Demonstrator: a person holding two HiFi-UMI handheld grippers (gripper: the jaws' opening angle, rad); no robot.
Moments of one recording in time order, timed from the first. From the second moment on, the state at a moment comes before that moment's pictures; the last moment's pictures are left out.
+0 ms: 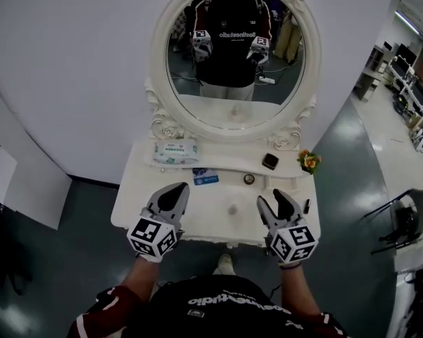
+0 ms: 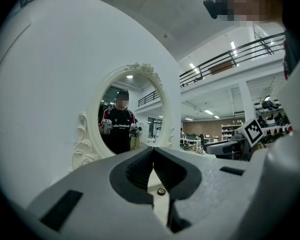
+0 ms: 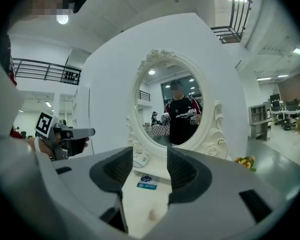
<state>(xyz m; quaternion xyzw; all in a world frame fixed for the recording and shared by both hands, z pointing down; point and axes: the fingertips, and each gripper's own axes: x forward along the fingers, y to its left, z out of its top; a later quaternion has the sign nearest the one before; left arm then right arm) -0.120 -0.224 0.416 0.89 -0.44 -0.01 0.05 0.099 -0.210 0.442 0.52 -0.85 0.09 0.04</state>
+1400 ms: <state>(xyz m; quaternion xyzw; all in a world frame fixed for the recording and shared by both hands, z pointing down) -0.098 -0.246 0.473 0.86 -0.49 0.05 0.09 0.055 -0.262 0.699 0.39 -0.86 0.20 0.26</state>
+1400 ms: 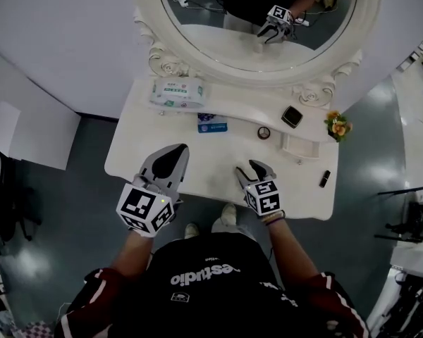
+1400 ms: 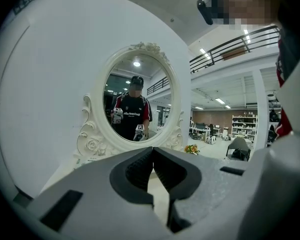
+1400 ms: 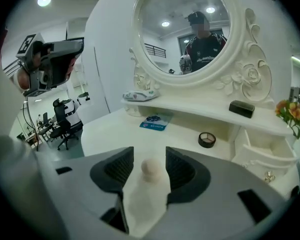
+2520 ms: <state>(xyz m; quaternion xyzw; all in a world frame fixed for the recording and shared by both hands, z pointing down) -0.098 -0.256 0.468 0.87 -0.49 0.05 0.09 0.051 -0.262 0.721 0.39 -0.85 0.19 0.30</state>
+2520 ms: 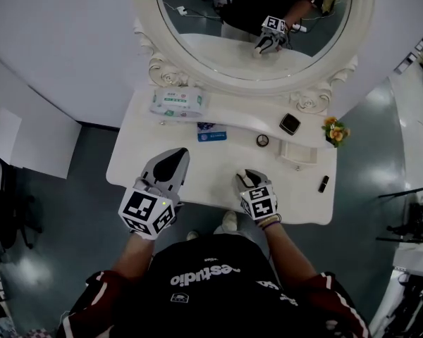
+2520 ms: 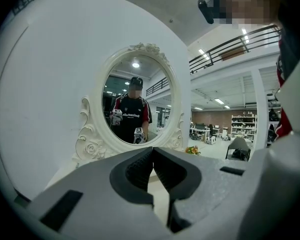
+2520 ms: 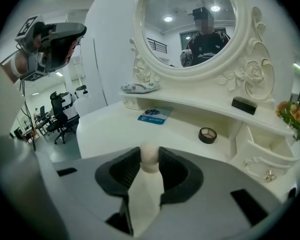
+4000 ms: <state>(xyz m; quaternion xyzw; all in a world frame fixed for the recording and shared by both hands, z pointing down) -0.015 -0.282 0.439 0.91 -0.41 0.03 0.04 0.122 -0.244 0.485 0.50 -0.86 0.08 0.11</state>
